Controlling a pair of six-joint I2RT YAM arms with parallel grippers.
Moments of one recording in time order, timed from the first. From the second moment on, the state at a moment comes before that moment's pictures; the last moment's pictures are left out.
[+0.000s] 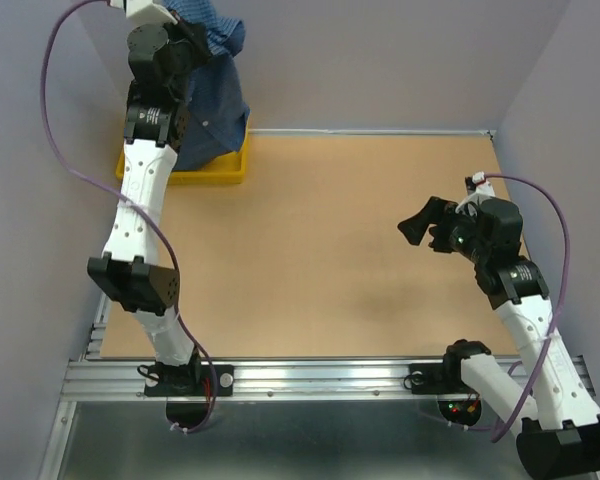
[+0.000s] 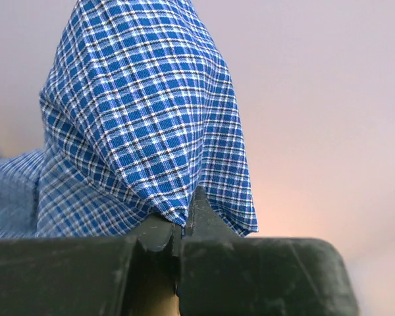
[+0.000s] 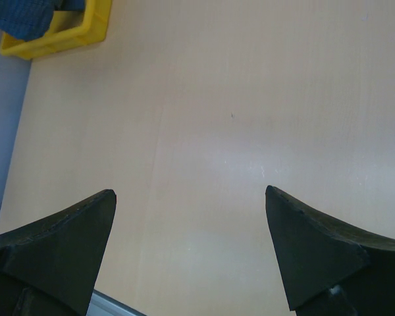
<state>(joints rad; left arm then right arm) -0.10 1.84 2.15 -0.24 -0.12 -0.47 0.14 0.82 0.87 -0.48 -0.29 0.44</state>
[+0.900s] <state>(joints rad) -0.45 0.95 0.86 -0.26 0.10 -0.53 0.14 0.56 0.84 -0.49 -0.22 0.47</state>
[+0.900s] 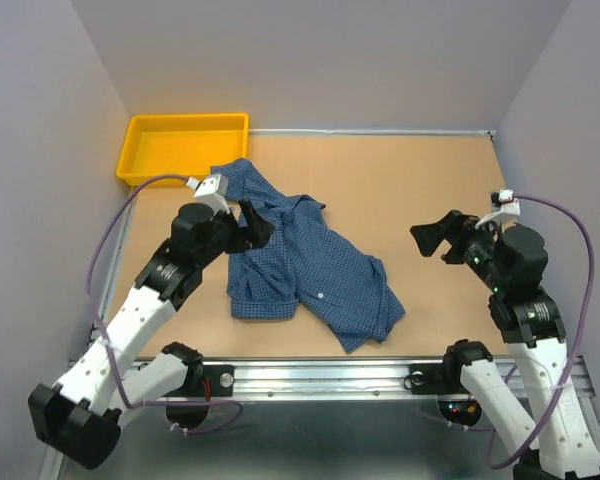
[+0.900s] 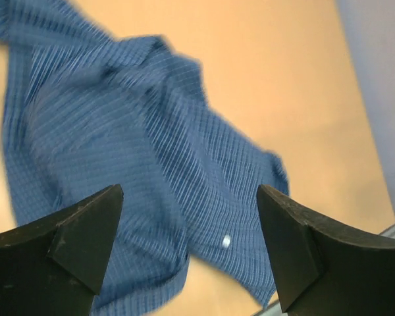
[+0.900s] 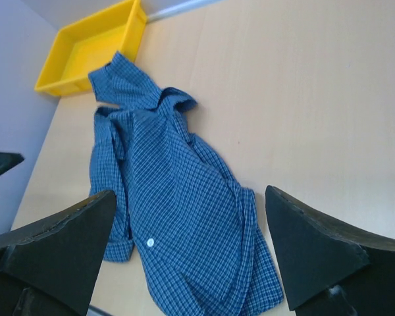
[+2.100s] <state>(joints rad) -0.09 1.89 1.16 0.02 -0.18 -0.84 0.41 1.26 0.79 -0.39 -0.25 0.44</state>
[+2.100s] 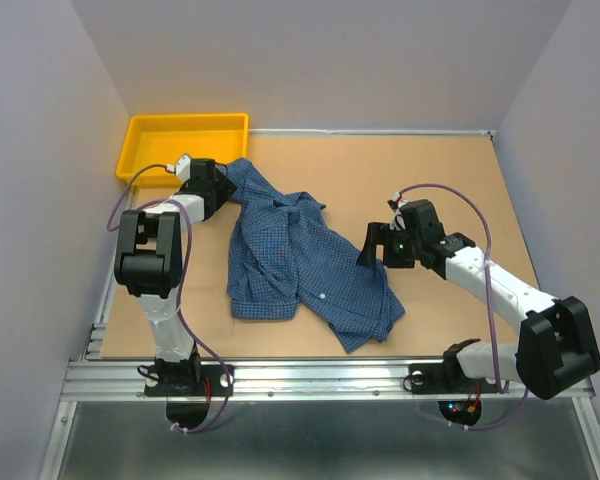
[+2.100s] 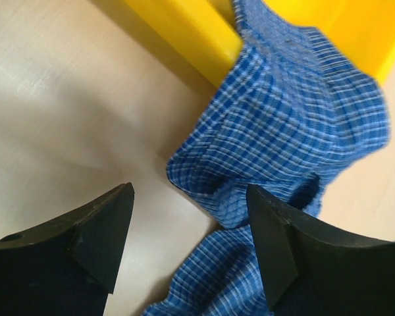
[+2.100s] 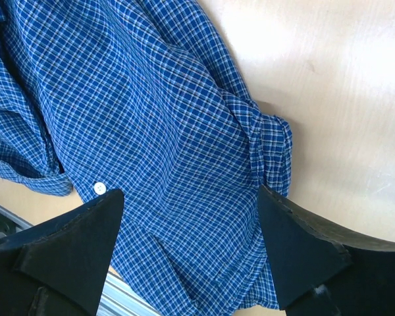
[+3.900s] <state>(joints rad) -0.33 0.91 0.77 -0.40 -0.10 -0.70 0.44 1.23 0.67 -0.40 -0.14 0.52</state>
